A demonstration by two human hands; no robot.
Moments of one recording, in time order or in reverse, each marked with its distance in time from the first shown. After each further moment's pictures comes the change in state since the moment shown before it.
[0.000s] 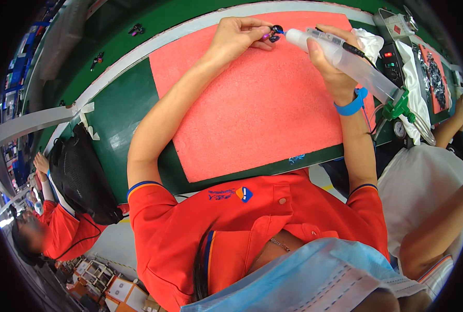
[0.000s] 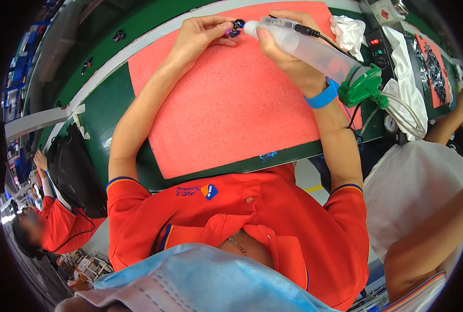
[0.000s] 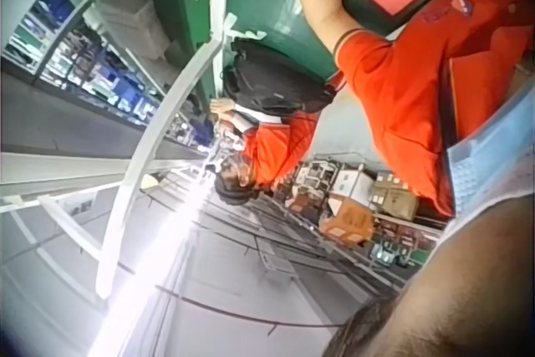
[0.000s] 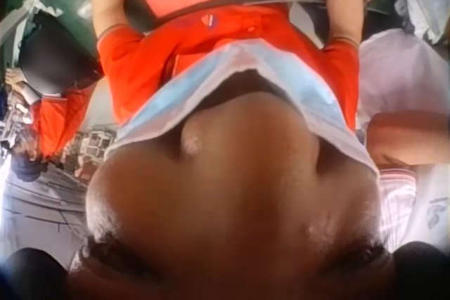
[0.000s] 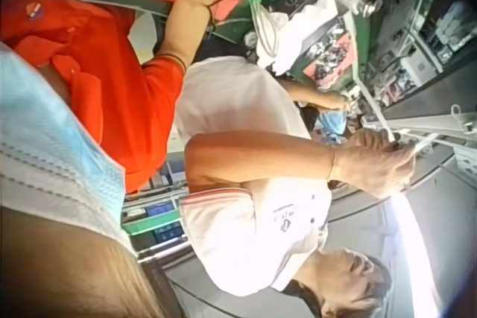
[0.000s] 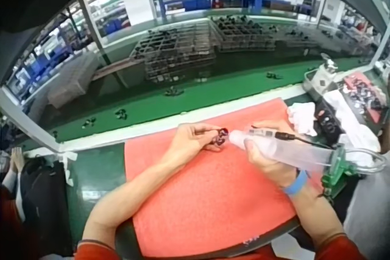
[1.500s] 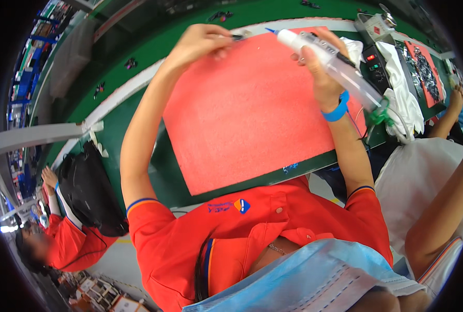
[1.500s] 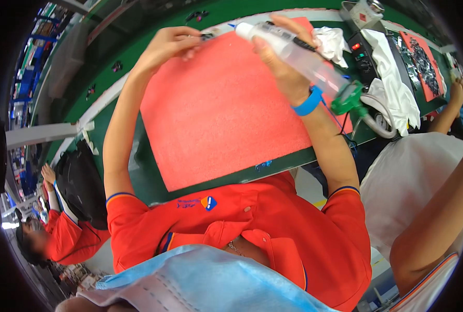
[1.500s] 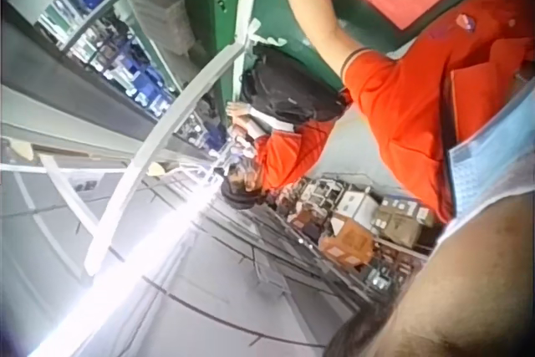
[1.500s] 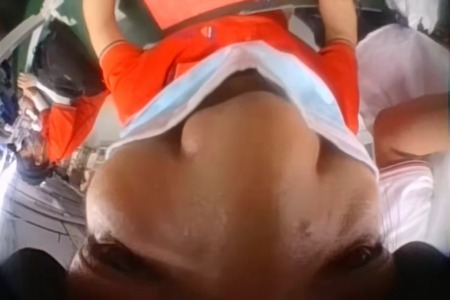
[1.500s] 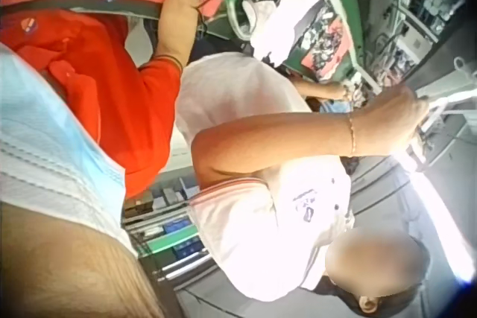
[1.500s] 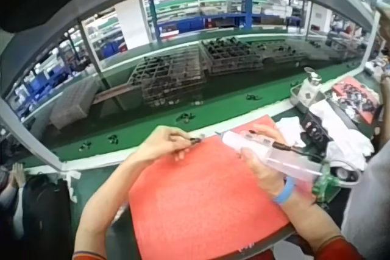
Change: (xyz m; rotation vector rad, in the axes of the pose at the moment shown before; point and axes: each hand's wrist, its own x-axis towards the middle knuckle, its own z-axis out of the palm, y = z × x) left_hand 0.007 0.051 -0.043 0.436 -0.079 -0.089; right_hand -0.002 0.006 -0.004 0.336 0.089 0.139
